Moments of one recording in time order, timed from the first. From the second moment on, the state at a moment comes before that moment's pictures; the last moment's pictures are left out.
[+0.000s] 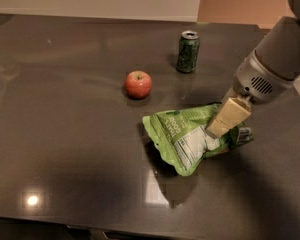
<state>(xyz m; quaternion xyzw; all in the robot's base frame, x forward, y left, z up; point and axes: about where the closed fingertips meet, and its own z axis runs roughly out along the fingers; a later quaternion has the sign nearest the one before) 0.453 -0.159 0.890 -0.48 0.86 0.12 0.13</state>
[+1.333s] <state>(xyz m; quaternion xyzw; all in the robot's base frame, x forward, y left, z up) 0.433 -0.148 1.019 -0.55 0.81 0.06 0.21</state>
